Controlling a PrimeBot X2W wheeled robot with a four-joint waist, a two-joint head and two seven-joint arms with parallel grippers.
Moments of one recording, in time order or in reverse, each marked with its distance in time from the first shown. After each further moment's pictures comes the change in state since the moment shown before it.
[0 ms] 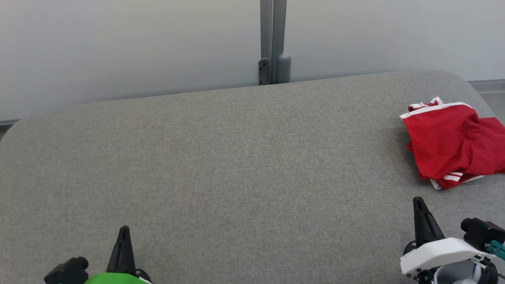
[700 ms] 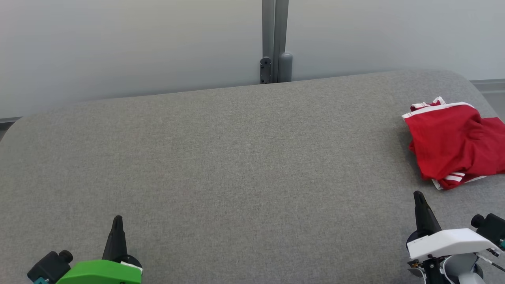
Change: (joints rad) left arm -0.050 0.000 0.035 -0.001 -0.279 -0.013 0.078; right arm -0.035 -0.001 -0.005 0.002 0.335 0.000 0.077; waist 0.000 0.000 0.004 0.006
